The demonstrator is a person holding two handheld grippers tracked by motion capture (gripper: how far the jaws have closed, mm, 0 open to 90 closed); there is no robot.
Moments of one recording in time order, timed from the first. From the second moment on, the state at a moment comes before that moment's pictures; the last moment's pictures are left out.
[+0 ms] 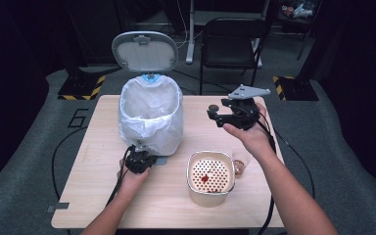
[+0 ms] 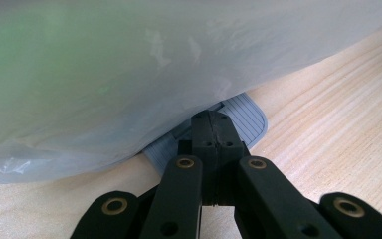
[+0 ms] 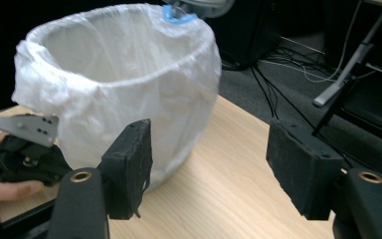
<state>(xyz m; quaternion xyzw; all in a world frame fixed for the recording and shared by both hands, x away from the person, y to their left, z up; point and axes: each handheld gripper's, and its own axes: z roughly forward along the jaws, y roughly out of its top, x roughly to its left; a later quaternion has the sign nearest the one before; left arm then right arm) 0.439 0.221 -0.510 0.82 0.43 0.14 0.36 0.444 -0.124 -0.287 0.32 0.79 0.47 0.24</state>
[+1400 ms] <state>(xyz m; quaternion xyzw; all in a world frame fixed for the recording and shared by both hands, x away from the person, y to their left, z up) 0.440 0.221 -0.510 0.82 0.43 0.13 0.36 0.390 -0.224 -0.468 0.42 0.77 0.43 0.21</state>
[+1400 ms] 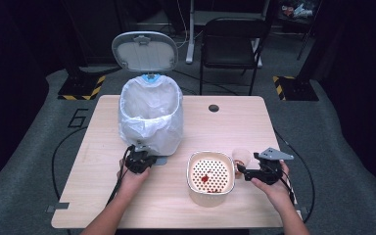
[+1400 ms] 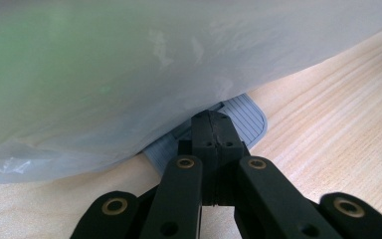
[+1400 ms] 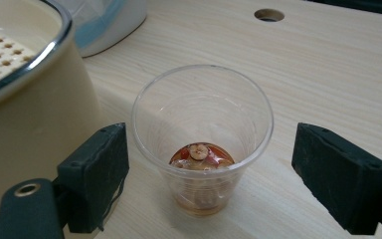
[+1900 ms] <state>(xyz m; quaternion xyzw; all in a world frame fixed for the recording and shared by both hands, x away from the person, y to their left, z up) 0.438 0.214 -0.512 0.78 0.46 0.13 0.40 0.407 -0.207 -0.488 0.42 0.77 0.43 0.21</state>
